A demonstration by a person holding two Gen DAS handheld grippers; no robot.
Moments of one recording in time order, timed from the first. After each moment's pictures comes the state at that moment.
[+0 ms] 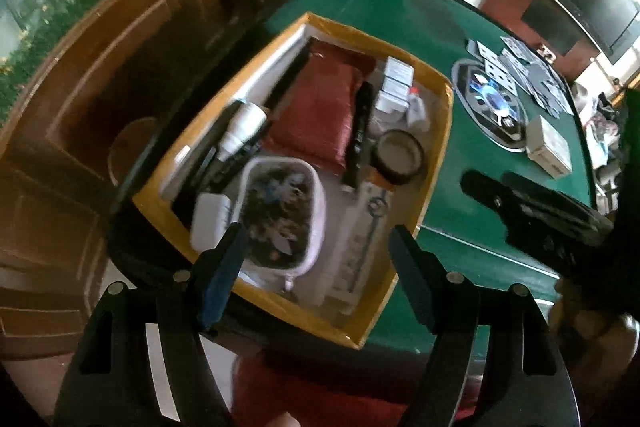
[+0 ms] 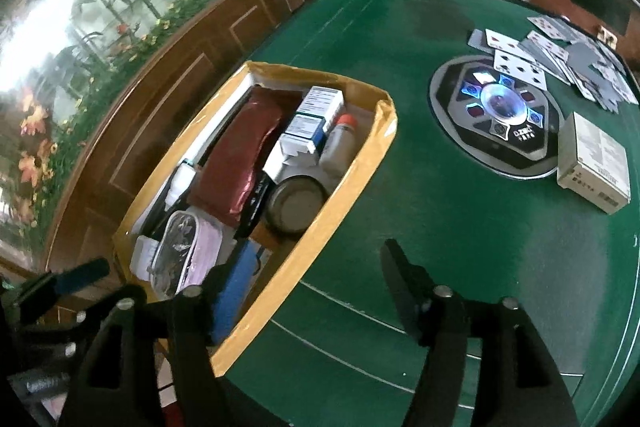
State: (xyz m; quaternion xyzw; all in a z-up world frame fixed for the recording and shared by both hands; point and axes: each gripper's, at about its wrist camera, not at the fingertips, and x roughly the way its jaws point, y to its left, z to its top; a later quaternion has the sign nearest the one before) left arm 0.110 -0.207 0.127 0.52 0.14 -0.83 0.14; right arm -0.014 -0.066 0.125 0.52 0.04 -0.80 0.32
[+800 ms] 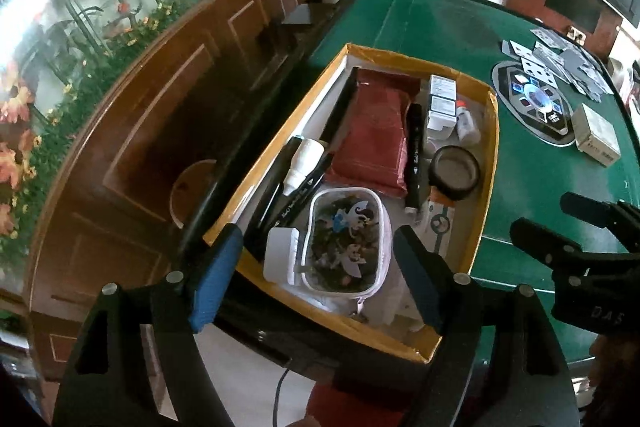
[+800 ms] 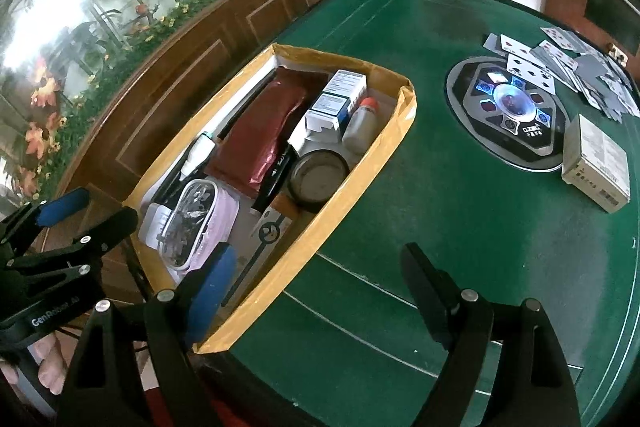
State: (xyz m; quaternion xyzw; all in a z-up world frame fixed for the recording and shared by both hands) left arm 0.114 -0.208 0.134 0.49 0.03 -0.84 0.21; right arm 0.012 -0.067 0.124 0.51 0.06 -0.79 0.34
